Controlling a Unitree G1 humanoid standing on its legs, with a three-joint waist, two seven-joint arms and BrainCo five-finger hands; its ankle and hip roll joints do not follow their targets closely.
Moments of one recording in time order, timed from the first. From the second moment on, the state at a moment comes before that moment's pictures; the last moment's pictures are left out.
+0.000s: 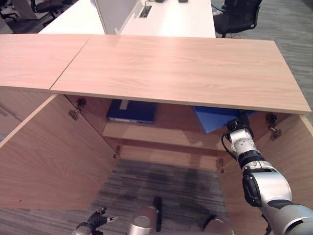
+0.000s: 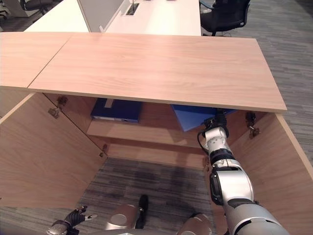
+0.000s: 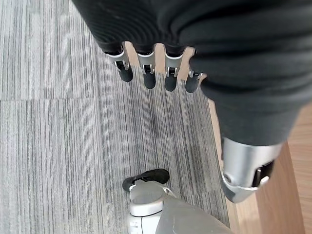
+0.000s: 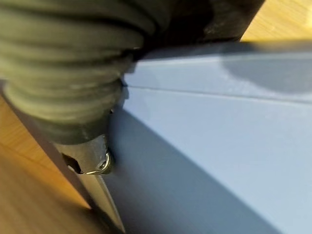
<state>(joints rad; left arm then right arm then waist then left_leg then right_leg) 0.08 0.41 -0.27 1.02 -0.15 -0.05 -0.07 -0.77 -0.35 -0.10 1.10 1.19 -0.14 -0.20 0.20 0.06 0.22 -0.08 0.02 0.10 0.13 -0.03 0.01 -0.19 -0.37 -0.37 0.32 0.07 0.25</state>
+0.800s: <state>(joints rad) 0.15 0.36 -0.28 1.02 -0.15 -0.04 -0.15 -0.65 -0.39 -0.04 1.04 1.12 -0.05 -0.11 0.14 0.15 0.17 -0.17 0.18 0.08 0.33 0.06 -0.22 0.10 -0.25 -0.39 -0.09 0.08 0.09</state>
